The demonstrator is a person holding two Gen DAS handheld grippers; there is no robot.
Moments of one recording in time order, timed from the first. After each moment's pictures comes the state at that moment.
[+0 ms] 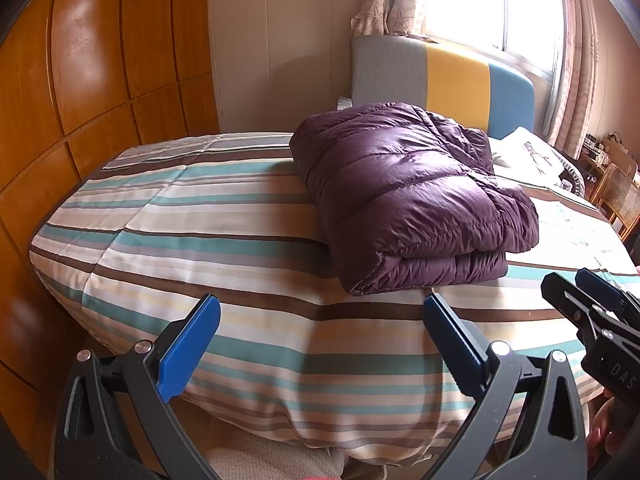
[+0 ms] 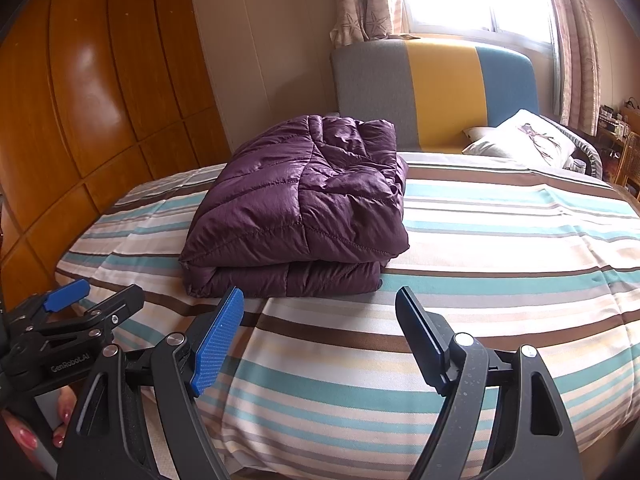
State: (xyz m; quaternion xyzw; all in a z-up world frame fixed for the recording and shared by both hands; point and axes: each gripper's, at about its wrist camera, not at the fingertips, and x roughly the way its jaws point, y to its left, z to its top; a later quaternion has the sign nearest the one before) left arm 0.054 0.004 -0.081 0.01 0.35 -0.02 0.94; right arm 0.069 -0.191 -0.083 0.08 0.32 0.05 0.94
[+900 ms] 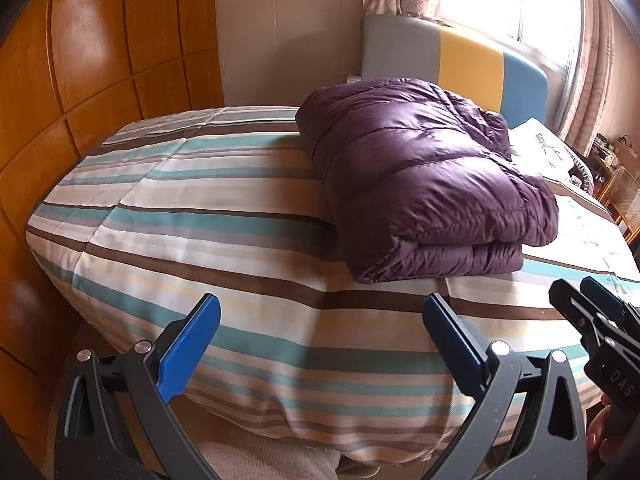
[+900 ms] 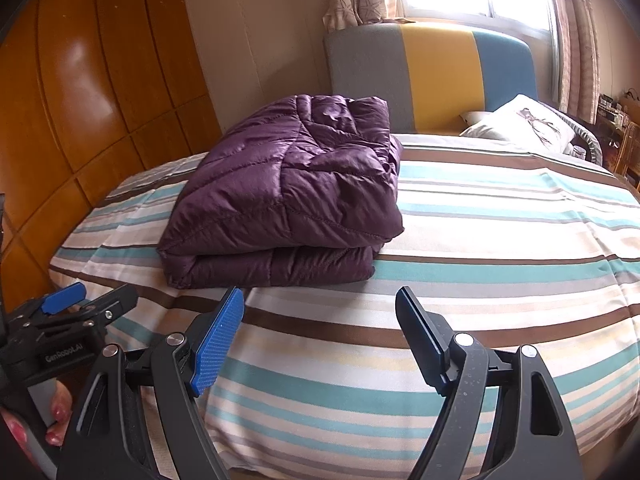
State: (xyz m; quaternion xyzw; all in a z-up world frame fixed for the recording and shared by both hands) left arm 0.075 0.006 -0.100 -0.01 0.39 -0.01 0.92; right arm 0.085 -0.201 -0.101 0.09 0.34 0.04 0.93
